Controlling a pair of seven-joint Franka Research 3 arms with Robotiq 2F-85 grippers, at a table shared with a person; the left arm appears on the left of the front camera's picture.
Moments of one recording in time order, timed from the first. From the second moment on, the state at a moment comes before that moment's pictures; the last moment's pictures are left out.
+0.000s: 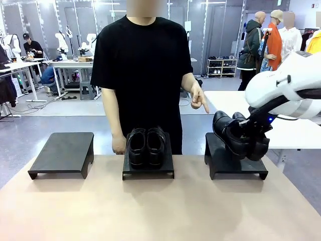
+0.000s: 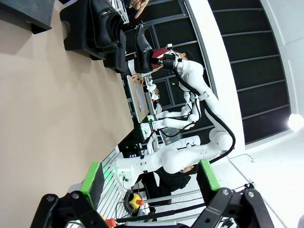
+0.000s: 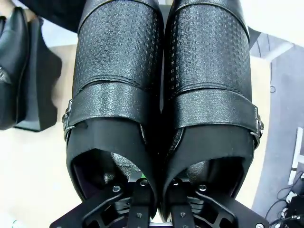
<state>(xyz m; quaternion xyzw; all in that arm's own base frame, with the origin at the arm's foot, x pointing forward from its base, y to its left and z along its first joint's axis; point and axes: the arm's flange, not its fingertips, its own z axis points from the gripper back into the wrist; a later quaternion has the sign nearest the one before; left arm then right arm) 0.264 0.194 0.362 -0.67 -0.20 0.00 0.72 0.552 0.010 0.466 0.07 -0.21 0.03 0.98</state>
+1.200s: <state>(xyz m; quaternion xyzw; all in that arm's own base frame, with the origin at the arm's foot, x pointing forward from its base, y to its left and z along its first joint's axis) 0.264 0.194 0.362 -0.67 -0.20 0.00 0.72 0.588 0.026 0.407 0.05 -0.22 -0.01 0.97</state>
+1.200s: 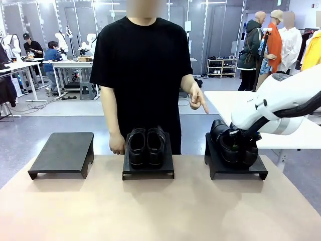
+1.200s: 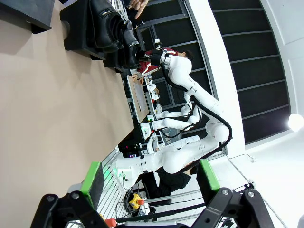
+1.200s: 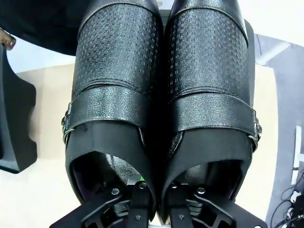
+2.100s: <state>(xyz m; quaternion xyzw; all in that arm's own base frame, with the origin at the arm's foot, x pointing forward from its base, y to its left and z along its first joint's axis) 0.264 0.194 0.362 -0.67 -0.20 0.00 0.72 0.594 0.025 0.394 0.05 -0.23 -0.04 0.97</state>
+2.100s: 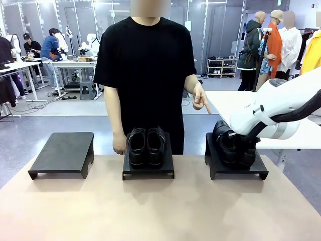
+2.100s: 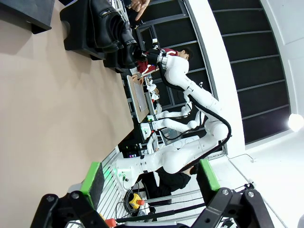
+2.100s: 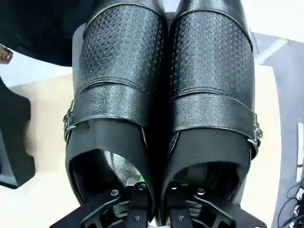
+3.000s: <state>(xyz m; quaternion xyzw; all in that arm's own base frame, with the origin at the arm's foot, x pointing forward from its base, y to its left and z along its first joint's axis) 0.264 0.194 0.362 -0.67 -0.20 0.00 0.72 0.593 0.026 0.416 0.05 -0.25 -0.03 0.97</state>
